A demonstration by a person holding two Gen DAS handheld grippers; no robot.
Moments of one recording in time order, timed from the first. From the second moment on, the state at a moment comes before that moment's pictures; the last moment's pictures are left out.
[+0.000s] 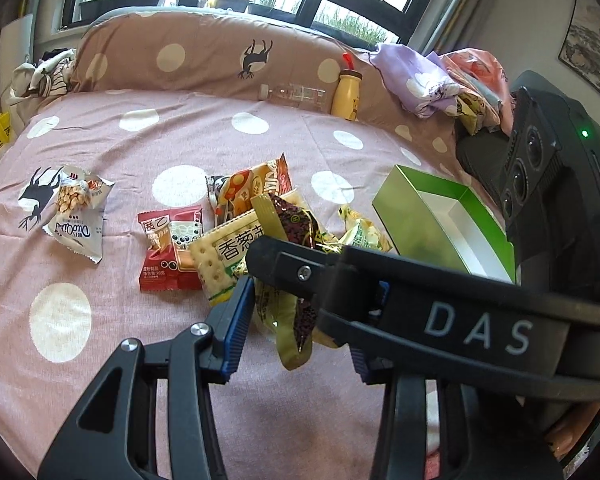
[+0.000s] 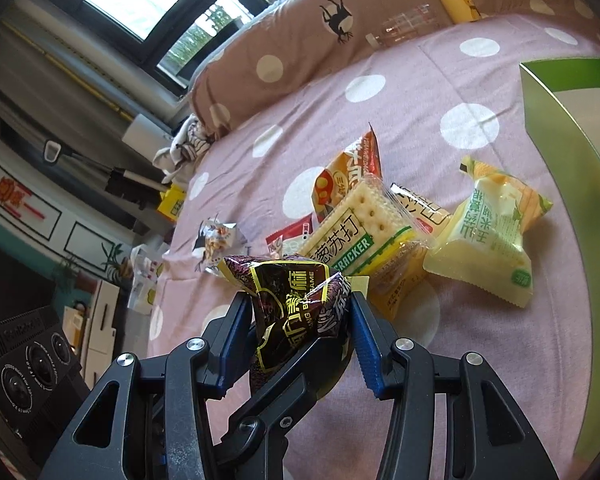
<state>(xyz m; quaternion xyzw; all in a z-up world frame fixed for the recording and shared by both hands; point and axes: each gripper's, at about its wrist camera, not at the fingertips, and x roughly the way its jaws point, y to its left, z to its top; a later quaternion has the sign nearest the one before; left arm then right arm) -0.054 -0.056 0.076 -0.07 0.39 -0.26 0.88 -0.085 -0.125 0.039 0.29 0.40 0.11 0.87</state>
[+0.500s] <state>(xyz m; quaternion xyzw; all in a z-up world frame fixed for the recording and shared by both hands) -0.064 -0.053 0.090 -0.07 0.35 -0.27 0.89 -0.100 -0.122 0.055 0.27 0.36 0.11 0.89</state>
